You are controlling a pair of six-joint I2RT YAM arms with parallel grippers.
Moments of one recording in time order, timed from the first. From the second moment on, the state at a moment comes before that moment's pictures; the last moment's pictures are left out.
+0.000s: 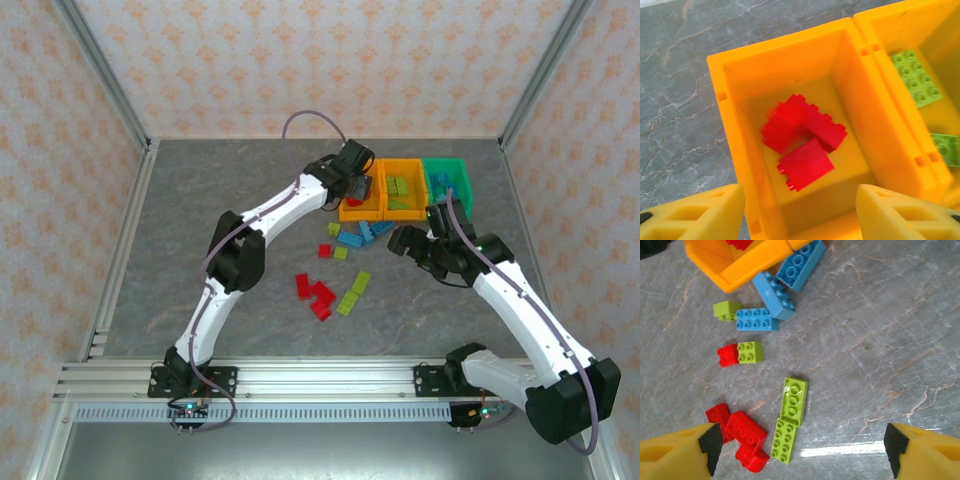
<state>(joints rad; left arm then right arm) -0.64 2.32 2.16 -0.68 -0.21 -0.31 0.37 1.04 0.95 -0.89 -0.08 0.80</state>
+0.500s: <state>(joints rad) -0.73 1.23 1.33 -0.54 -0.12 -0.02 0.68 1.35 0.87 -0.78 -0.01 1.06</state>
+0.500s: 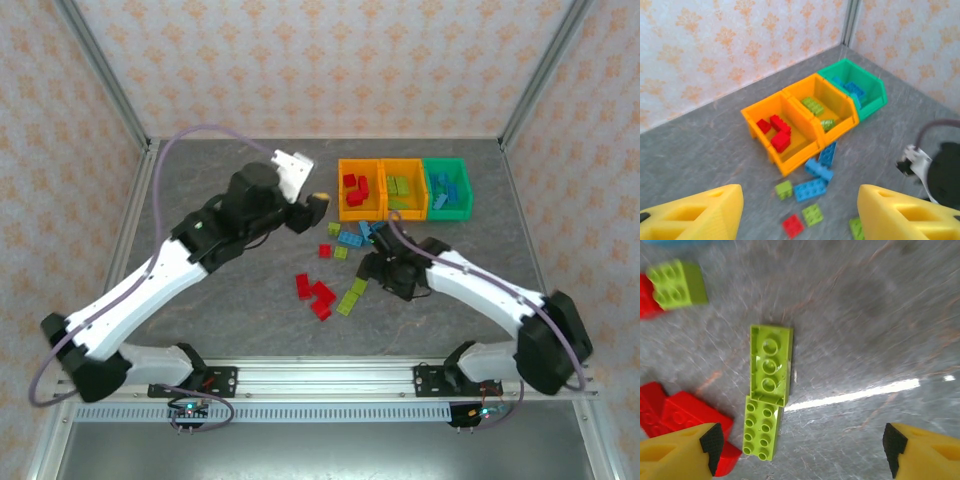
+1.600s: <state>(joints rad) -0.72 1.10 1.02 -0.59 0.06 0.49 0.43 1.29 1.00 -0.76 0.17 0.88</state>
